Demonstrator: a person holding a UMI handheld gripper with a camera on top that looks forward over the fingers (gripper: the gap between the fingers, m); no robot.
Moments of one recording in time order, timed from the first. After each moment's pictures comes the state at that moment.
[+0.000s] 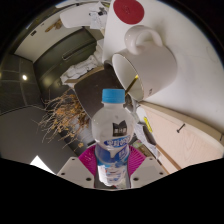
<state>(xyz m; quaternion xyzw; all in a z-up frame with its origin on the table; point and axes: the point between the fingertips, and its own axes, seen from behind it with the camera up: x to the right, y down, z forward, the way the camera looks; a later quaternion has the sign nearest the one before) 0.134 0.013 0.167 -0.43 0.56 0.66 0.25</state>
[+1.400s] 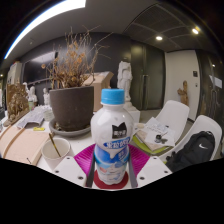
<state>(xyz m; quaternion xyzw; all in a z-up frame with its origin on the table) 0.406 -0.015 0.056 -0.81 0.06 -0.05 0.58</state>
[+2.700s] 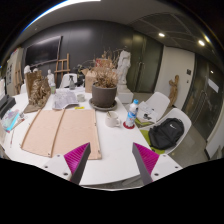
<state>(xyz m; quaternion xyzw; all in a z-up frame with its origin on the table) 0.164 -0.392 0.226 -0.88 0.07 -0.11 0.47</state>
